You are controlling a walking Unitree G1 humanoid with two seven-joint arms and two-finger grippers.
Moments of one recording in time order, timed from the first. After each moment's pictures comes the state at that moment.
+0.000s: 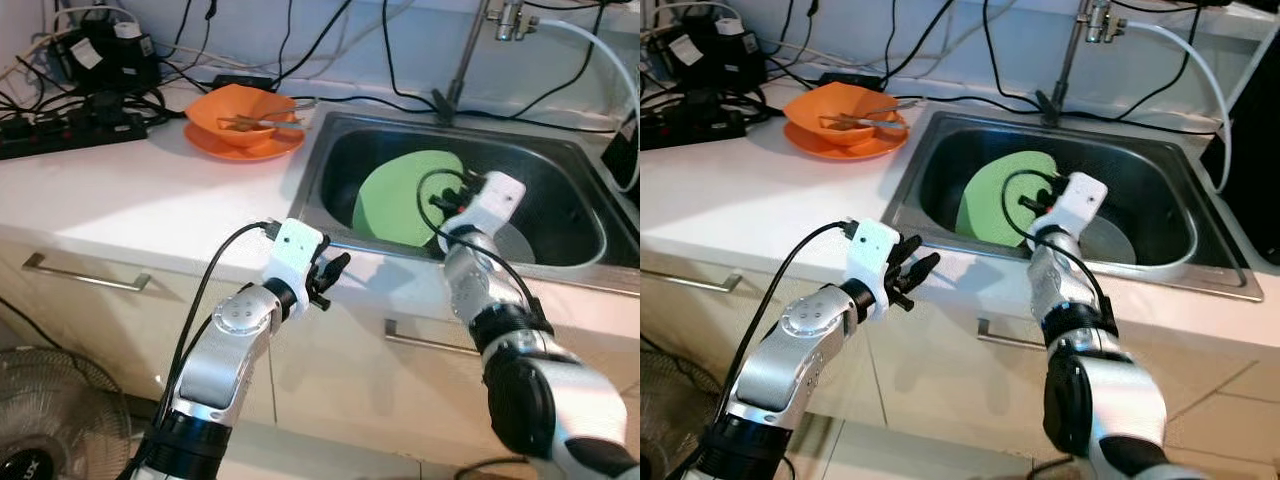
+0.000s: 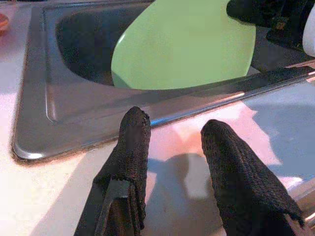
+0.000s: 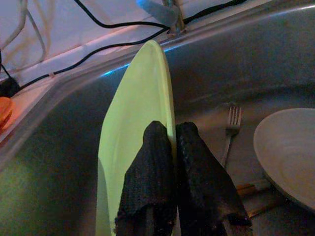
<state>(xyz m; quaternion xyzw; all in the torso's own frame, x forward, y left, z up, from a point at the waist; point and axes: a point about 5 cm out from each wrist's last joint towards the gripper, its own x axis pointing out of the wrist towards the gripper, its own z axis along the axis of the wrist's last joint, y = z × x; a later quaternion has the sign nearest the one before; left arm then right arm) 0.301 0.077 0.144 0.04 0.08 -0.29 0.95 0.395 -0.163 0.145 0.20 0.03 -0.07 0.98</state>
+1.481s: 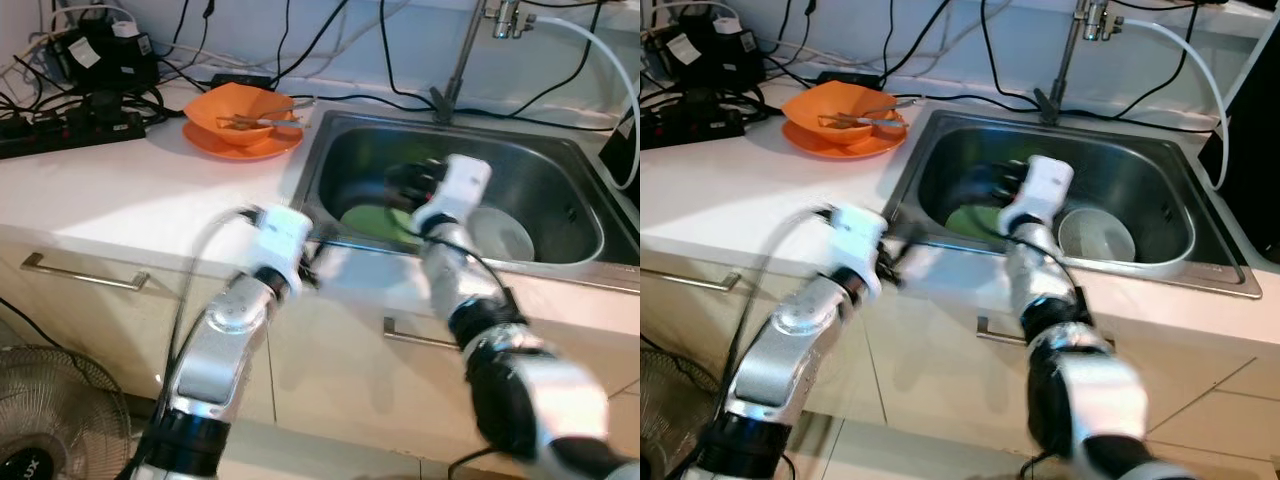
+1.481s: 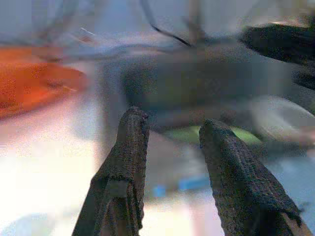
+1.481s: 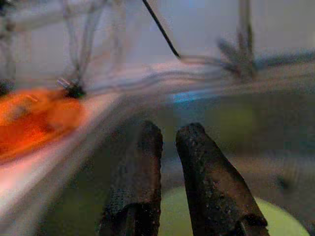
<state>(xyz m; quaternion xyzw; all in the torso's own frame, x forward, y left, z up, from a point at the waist) 0.313 0.099 0.164 0.05 -0.04 -0.19 0.98 0.392 -0.119 0.167 0.13 -0.07 0.04 0.99</state>
